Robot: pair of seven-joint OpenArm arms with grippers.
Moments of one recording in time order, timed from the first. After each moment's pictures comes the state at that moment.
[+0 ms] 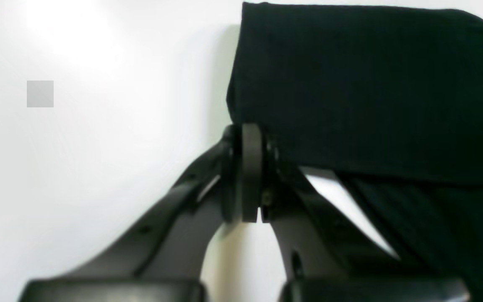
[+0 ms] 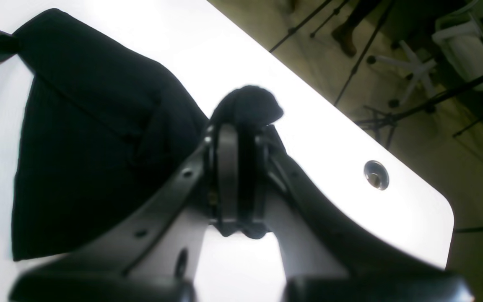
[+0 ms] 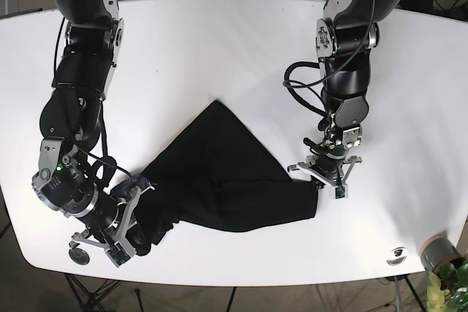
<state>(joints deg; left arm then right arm) -29.5 -1.1 -13.3 34.2 2.5 -9.8 2.9 32.5 11.3 6.9 97.3 16.1 40.1 -63.3</state>
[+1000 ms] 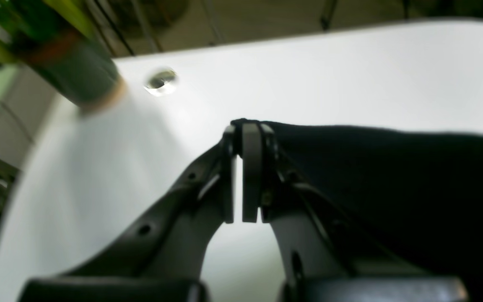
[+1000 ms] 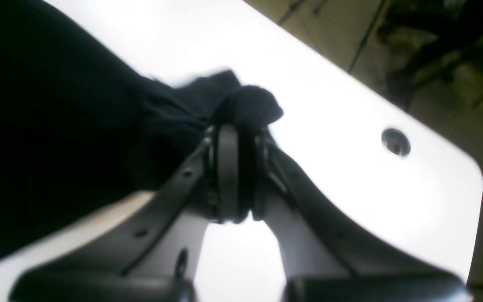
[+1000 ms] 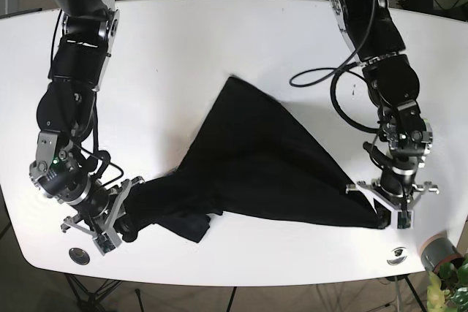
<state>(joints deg) -21.2 -6.6 -17.2 92.7 3.0 -17.4 34.7 30.1 13.3 8.9 92.9 15.4 37.5 -59.4</state>
